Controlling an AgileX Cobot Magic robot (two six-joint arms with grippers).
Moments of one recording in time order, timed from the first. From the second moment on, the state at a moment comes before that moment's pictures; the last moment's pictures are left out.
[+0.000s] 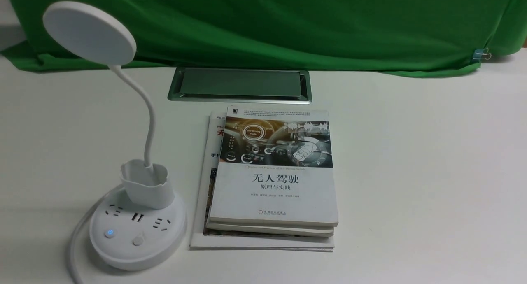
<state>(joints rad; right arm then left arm) 0.04 0.00 0.01 0.04 0.09 0.03 0.07 0.02 0.00 -0.01 0.17 0.09</state>
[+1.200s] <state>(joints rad) 0.04 0.00 0.01 0.04 0.09 0.03 0.12 0.01 0.01 -0.01 0.23 0.12</state>
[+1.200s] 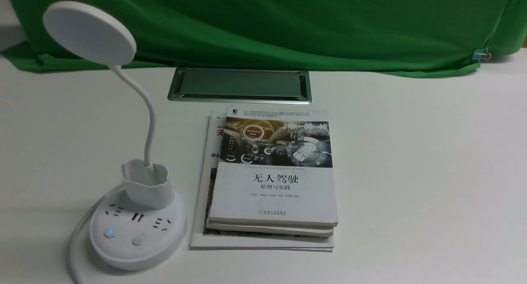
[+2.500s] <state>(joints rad) 0.04 0.00 0.01 0.04 0.09 0.03 0.04 0.00 0.01 -0.01 0.23 0.12</state>
